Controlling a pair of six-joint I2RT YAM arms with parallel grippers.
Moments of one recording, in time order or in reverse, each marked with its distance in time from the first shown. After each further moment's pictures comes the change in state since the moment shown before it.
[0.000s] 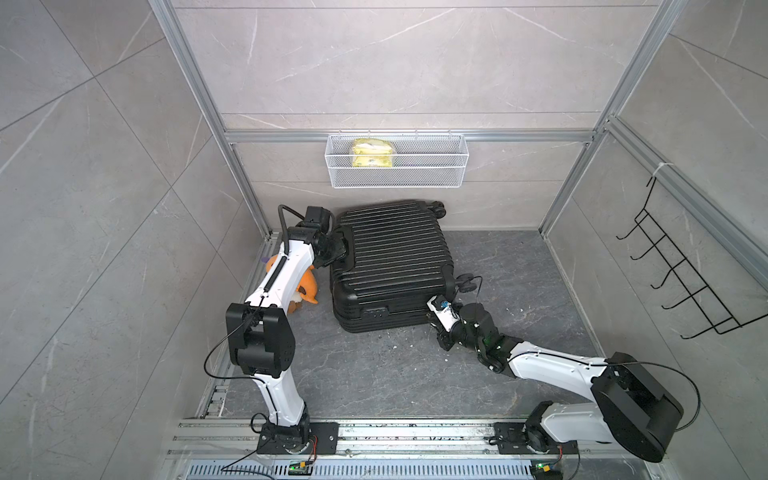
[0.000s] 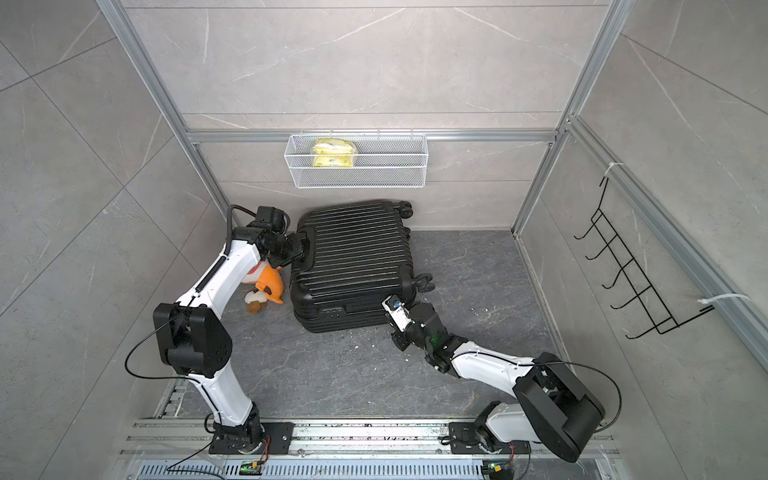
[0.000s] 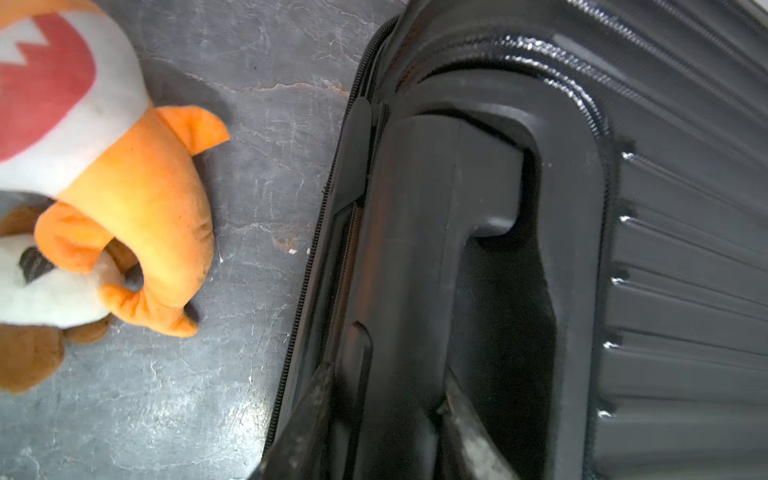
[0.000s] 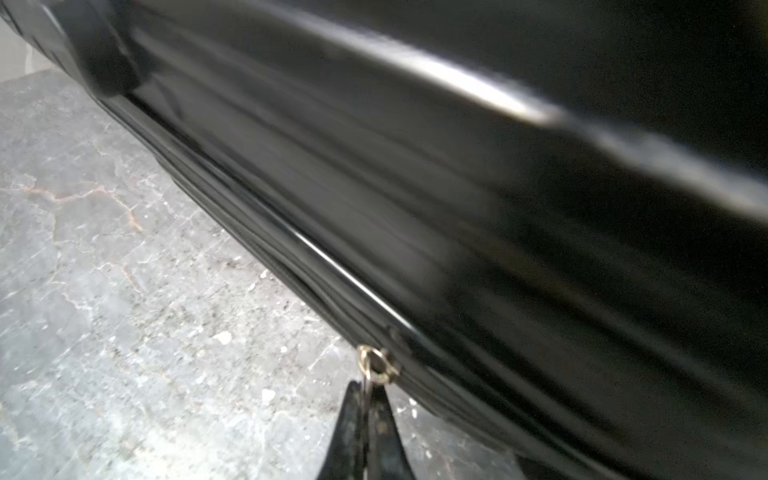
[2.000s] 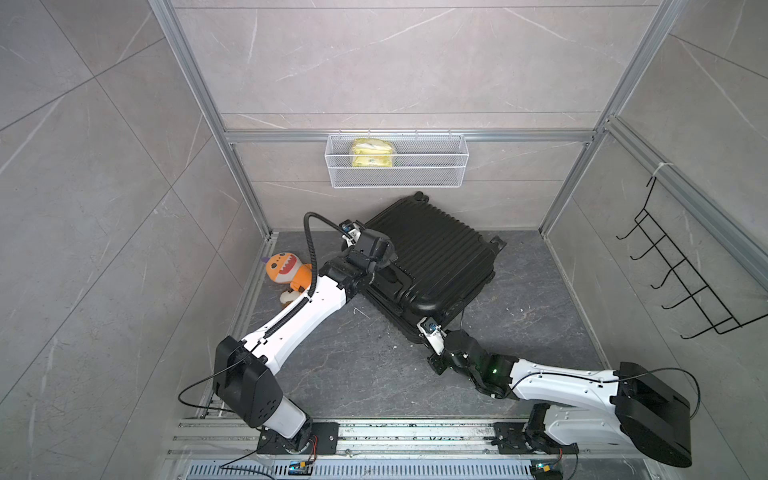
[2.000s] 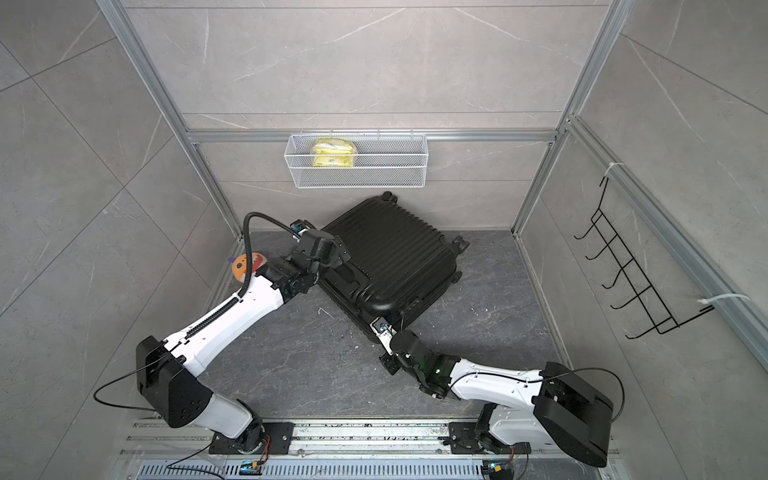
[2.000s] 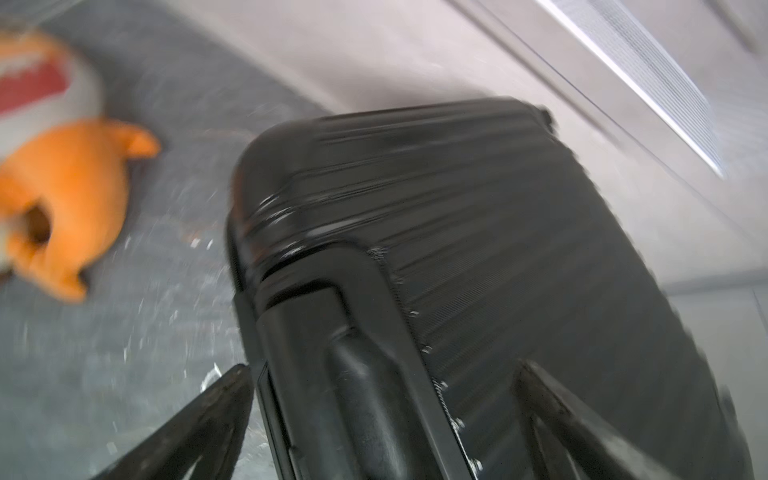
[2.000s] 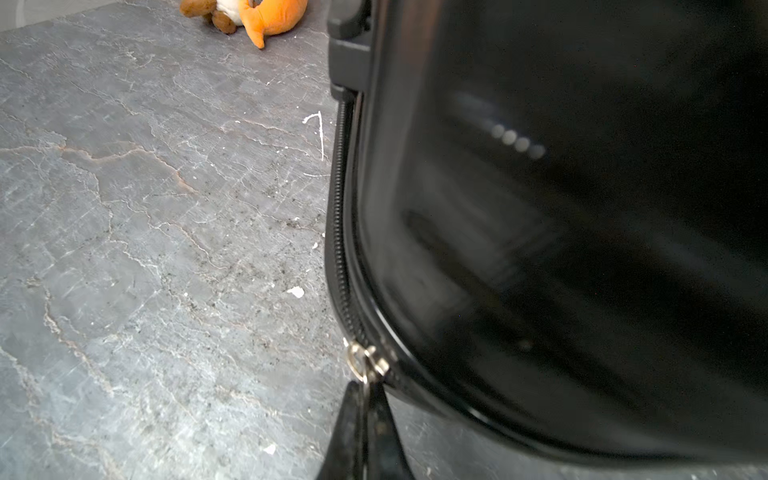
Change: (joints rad) left arm -0.421 -0.246 -0.179 0.268 -0.422 -0.089; right arm 0.266 -0.103 -0.043 -0.127 0.307 0.153
